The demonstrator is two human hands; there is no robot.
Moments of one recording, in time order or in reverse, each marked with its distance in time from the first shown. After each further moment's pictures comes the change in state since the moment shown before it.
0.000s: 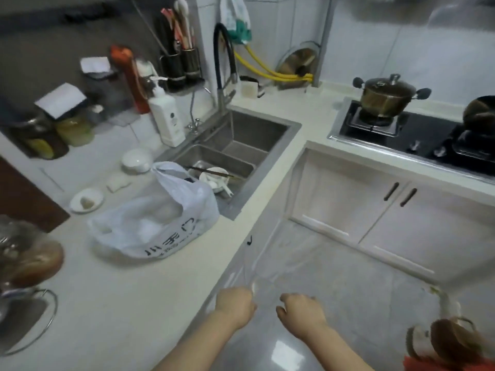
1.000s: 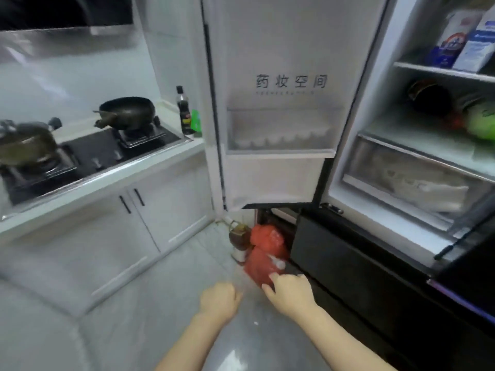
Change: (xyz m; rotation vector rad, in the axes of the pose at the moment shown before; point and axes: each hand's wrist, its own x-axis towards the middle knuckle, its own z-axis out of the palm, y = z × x) left_hand -0.022 0.306 0.067 0.606 0.030 1.020; right_hand -0.244 0.170 0.082 0.402 0.438 1.103
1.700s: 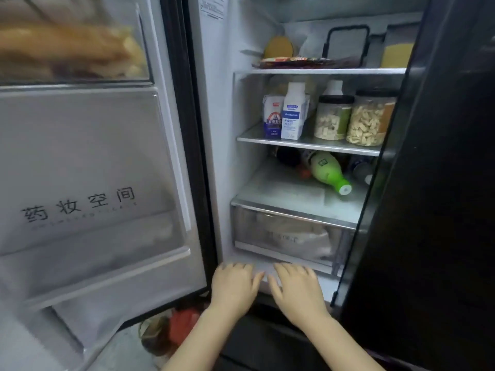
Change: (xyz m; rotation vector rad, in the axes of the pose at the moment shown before) left_hand 0.119 0.288 -0.142 0.086 0.554 0.666; right_hand -0.005 0.227 -0.147 -0.024 0.587 0.426
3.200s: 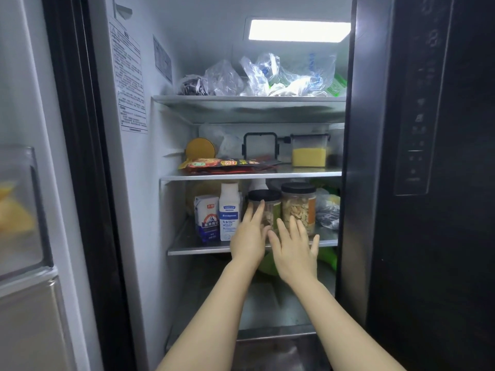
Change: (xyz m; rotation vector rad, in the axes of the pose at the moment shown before) left_hand 0.281 0.103 -0.159 -0.669 0.242 0.352; right_hand 0.201 0.072 -0.151 0.041 0.385 0.541
